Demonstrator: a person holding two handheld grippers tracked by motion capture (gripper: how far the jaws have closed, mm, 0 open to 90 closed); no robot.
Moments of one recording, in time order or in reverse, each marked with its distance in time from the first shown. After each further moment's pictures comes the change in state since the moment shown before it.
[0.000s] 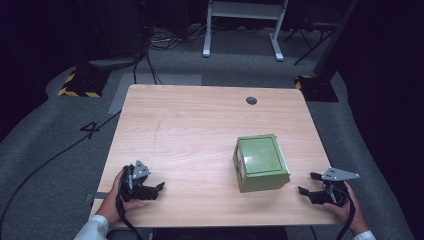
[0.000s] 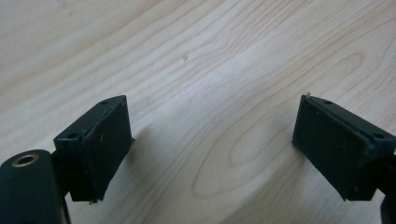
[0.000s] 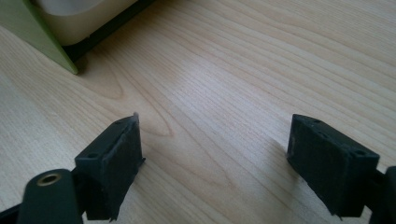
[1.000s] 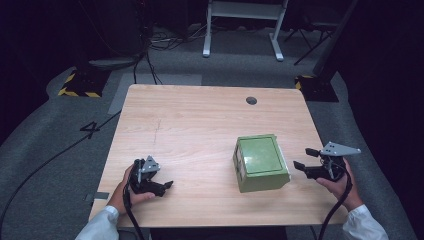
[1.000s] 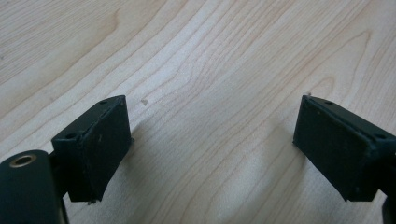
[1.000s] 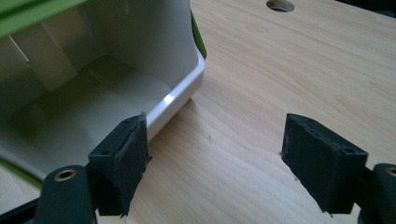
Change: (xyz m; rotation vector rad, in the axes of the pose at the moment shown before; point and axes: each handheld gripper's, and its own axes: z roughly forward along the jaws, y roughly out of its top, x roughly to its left) left arm 0.003 0.019 0.019 0.015 -0.138 0.045; right arm -0.008 0.084 -0.007 -0.114 -0.003 -0.010
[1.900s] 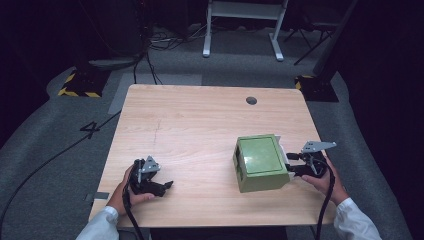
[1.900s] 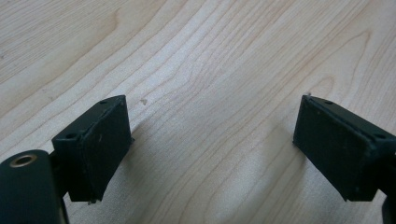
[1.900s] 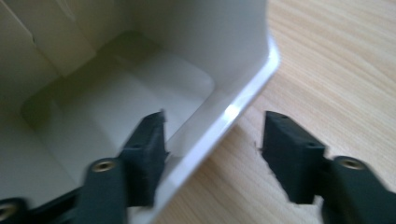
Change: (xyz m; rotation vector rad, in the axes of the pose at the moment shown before) left arm 0.000 -0.001 -0.001 0.001 0.005 -0.001; right arm 0.006 0.002 0.046 0.120 0.137 -0.014
